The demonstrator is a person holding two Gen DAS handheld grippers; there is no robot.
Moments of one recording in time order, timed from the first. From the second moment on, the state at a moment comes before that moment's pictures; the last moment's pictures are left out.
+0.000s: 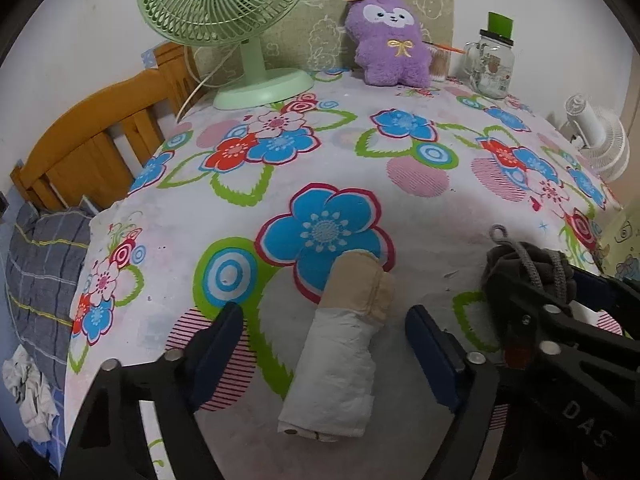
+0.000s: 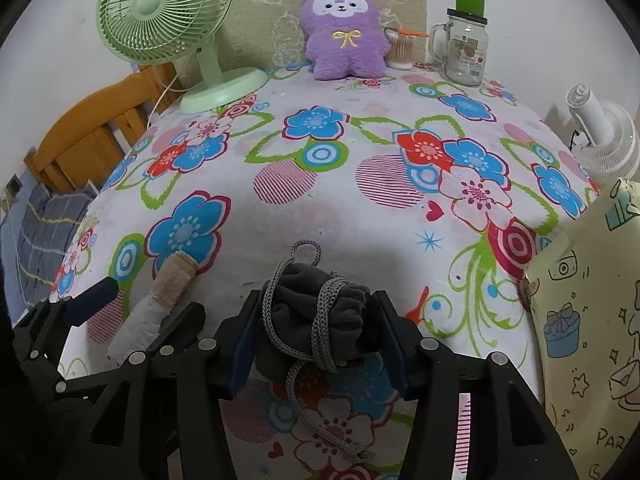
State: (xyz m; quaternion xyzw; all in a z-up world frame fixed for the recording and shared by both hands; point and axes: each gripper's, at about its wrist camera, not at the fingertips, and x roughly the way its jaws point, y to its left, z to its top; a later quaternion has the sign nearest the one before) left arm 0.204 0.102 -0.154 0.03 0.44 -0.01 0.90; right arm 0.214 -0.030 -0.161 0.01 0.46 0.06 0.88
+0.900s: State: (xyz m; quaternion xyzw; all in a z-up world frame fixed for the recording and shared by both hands) left arm 0.158 0.080 -0.141 0.01 0.42 -0.03 0.90; right arm 0.178 -0.028 -0.148 0.00 0.44 0.07 0.90
